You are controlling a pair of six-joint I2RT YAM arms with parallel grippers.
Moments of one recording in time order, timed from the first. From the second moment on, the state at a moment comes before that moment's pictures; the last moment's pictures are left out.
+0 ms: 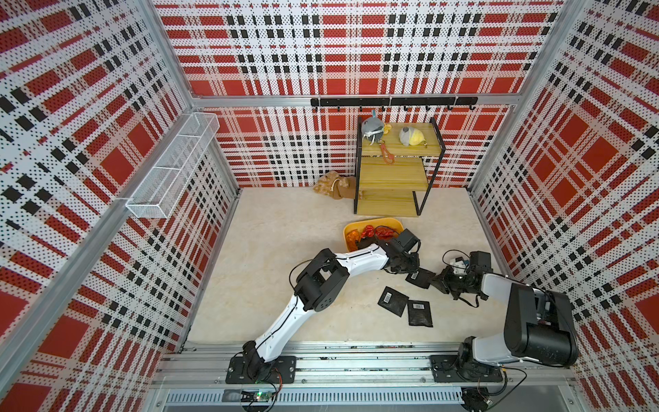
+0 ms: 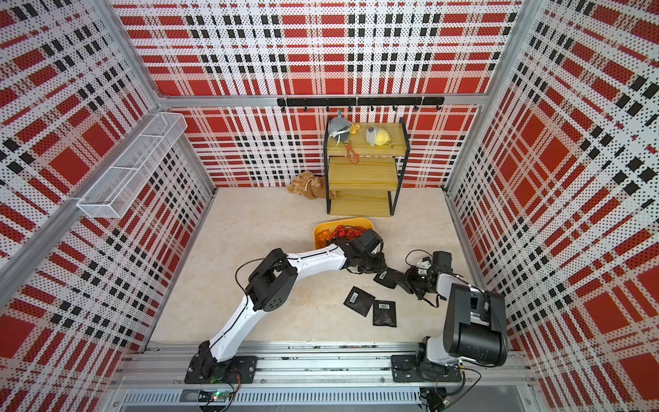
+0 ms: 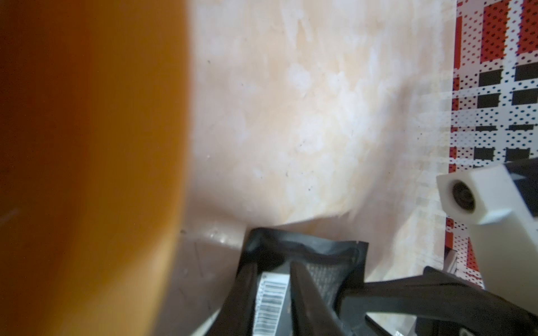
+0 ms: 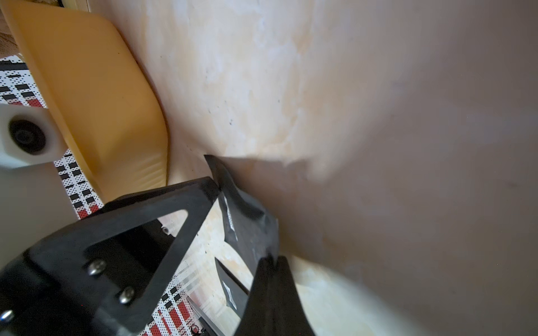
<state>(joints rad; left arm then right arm) -0.94 2.43 1.92 -0.39 0.26 -0.85 -0.24 1.44 0.53 -0.28 -0.71 0.55</state>
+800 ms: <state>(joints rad) -0.94 1.98 1.71 -0.33 0.14 -0.87 -0.23 1.19 0.75 -0.50 -0.69 0.54</state>
